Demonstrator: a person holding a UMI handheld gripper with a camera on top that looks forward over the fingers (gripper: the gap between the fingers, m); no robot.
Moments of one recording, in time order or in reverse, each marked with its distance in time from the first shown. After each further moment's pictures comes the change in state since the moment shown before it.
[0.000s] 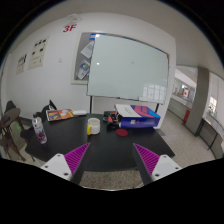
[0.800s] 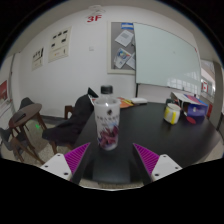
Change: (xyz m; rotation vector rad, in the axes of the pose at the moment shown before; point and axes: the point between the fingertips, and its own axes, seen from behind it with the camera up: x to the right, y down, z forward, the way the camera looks) arm -0.411 0.078 0.121 -0.029 -0.246 0.026
